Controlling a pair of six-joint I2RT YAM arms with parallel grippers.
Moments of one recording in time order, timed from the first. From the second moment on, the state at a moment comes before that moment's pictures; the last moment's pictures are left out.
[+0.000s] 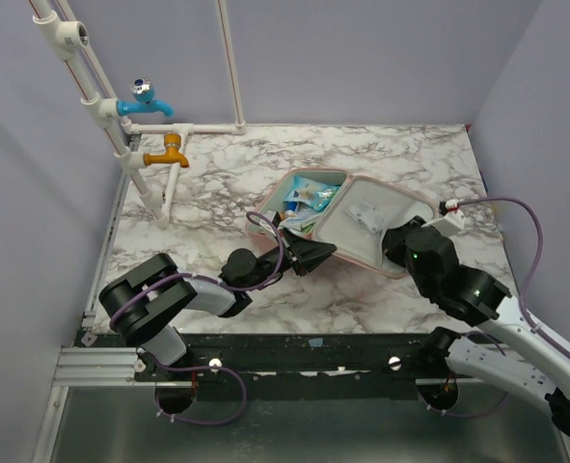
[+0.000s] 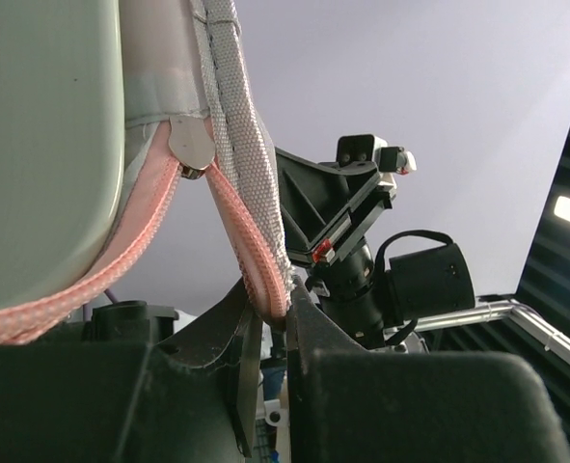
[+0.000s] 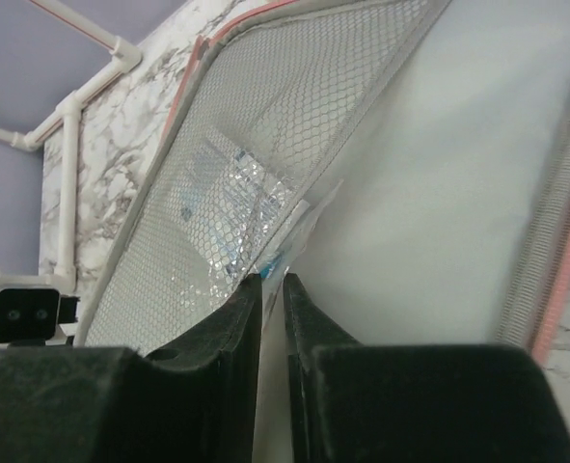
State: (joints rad) left arm -0.89 1.57 0.42 1.40 0.19 -1.73; right arm 0.82 0.74 0.80 -0.55 0.67 0.96
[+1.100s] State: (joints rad) left arm -0.86 1.59 0.42 1.41 0.24 -1.73; right arm 0.82 0.42 0.75 -0.91 0.67 1.24
